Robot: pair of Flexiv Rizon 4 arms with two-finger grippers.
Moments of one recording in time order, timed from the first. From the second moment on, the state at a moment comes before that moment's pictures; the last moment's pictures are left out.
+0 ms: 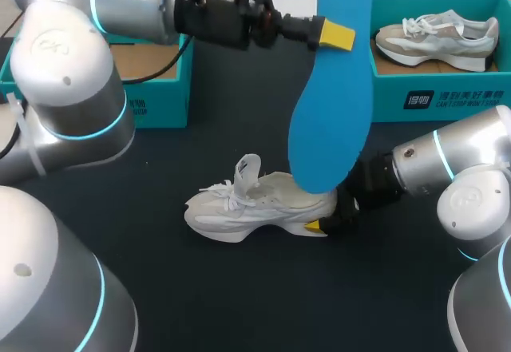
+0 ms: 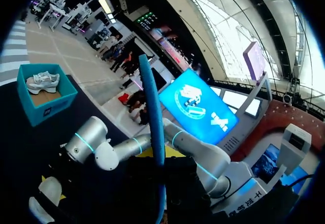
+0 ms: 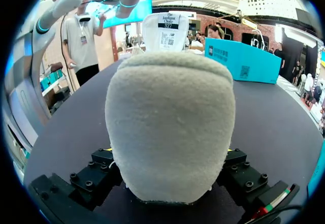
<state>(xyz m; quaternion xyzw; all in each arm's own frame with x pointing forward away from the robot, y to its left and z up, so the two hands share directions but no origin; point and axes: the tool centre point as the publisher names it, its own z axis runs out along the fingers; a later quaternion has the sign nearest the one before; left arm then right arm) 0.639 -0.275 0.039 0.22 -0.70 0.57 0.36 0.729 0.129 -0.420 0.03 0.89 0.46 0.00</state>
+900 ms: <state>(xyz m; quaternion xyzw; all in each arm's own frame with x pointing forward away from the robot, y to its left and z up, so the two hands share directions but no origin) 0.610 -0.244 0.040 0.22 -0.67 0.61 0.37 0.729 0.129 -0.420 0.03 0.89 0.46 0.00</state>
